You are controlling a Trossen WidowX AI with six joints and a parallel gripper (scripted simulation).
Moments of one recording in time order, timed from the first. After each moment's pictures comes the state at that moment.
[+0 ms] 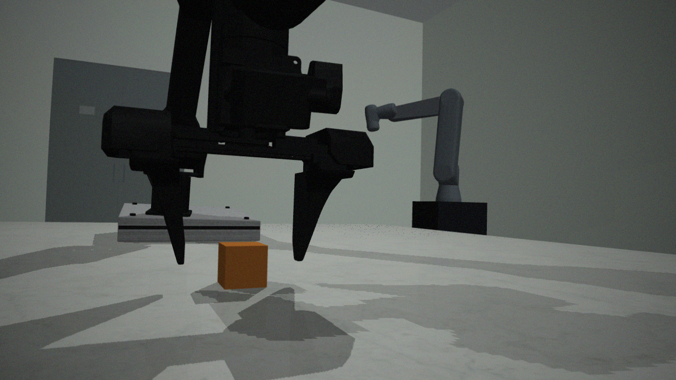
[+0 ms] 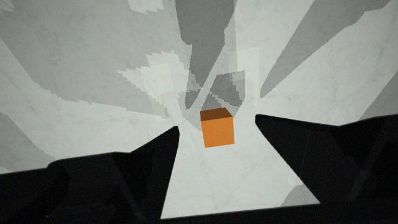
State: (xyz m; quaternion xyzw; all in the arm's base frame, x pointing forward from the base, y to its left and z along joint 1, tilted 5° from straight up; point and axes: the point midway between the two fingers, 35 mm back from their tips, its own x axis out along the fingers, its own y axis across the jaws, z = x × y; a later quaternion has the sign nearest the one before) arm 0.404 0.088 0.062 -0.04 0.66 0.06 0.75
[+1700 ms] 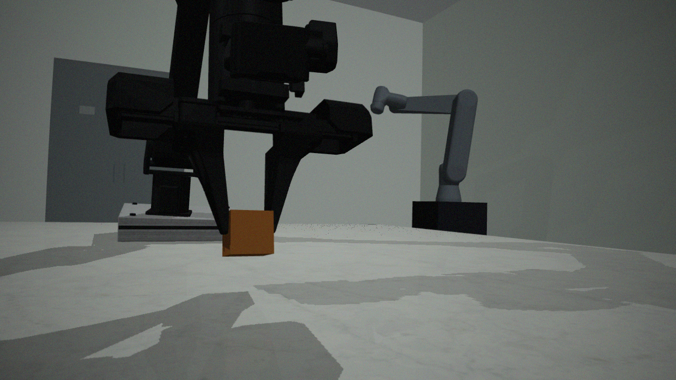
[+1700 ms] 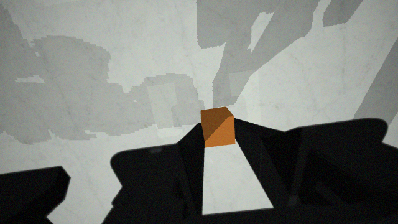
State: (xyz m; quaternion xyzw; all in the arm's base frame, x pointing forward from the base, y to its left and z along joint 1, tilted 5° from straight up) arm 0.406 0.089 0.083 -0.04 0.59 0.07 0.80
